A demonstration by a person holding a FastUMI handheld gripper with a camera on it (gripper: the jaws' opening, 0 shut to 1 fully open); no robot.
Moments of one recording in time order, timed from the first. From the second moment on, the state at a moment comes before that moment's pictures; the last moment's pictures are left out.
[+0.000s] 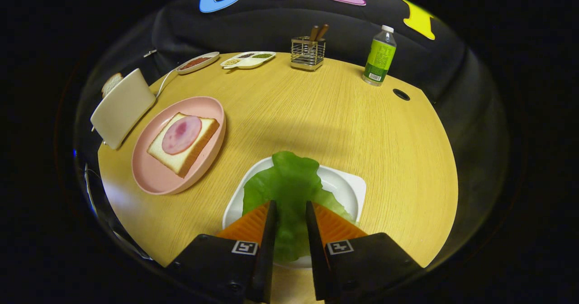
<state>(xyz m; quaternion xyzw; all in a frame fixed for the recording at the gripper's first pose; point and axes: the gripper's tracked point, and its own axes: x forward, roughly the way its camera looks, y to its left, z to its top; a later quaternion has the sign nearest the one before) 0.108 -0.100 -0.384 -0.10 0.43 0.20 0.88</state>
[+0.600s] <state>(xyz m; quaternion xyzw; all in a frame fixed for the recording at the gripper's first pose) 0.108 -0.100 -0.367 -0.08 0.43 0.20 0.88</state>
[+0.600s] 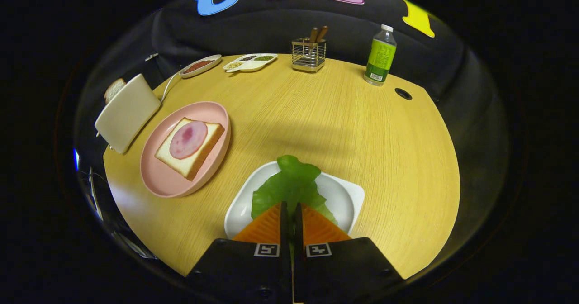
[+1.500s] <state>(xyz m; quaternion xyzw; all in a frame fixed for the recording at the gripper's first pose) 0.106 0.002 -0.233 0.00 0.36 0.17 0.92</state>
